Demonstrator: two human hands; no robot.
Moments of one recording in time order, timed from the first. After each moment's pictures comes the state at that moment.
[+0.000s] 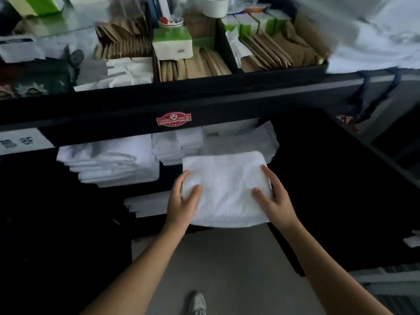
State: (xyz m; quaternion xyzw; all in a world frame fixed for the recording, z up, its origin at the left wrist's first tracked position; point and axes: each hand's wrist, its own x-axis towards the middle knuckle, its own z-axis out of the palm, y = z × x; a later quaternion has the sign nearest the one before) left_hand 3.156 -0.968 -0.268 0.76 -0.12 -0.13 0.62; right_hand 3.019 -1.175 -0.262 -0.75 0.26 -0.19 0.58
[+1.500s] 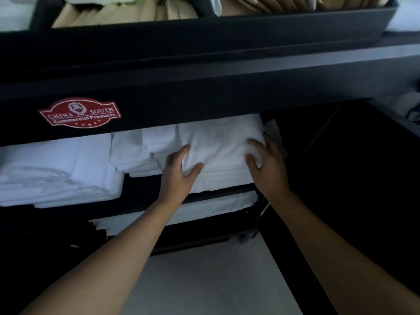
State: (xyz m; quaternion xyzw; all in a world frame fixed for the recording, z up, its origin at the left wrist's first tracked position) left_hand 3.296 -1.108 -0.382 0.83 -0.23 -0.02 0.50; right_hand 3.180 -1.329 -0.368 -0.90 0.20 -0.28 0.28
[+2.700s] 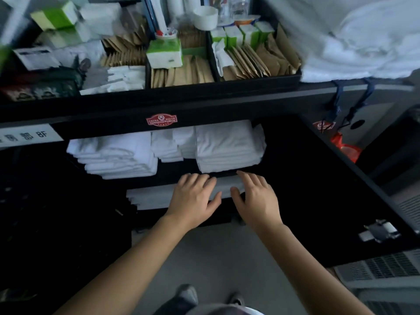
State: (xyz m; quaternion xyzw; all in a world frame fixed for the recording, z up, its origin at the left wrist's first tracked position) left_hand 3.091 -1.001 -0.205 0.87 -0.46 0.15 0.10; right_hand 2.988 -1.166 -0.210 -0.95 0.19 -0.17 0.16
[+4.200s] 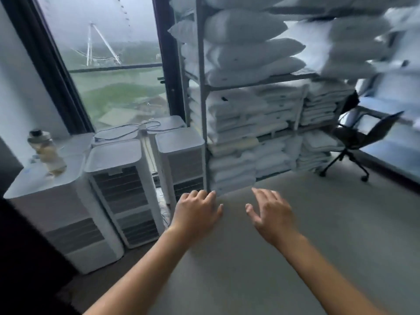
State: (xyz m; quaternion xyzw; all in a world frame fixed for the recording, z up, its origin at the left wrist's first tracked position) left_hand 2.397 -0.891 -0.091 0.23 -0.96 0.05 0.16; right_hand 2.251 -0.730 -0.100 -0.42 0.88 -0.19 -0.10
